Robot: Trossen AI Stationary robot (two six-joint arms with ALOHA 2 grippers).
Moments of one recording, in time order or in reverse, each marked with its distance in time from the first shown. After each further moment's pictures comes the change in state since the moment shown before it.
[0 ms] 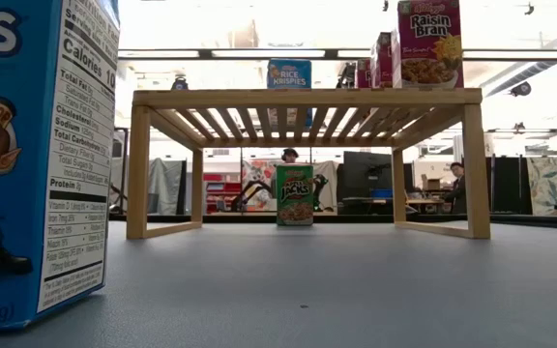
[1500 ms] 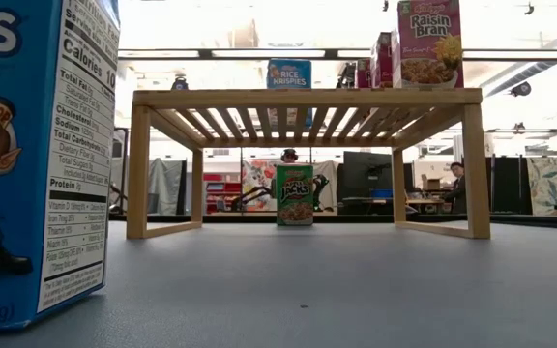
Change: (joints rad) left arm 0.010 0.013 -0.007 0.021 0.001 -0.007; right arm 0.209 0.218 -0.006 -0.466 -0.364 0.785
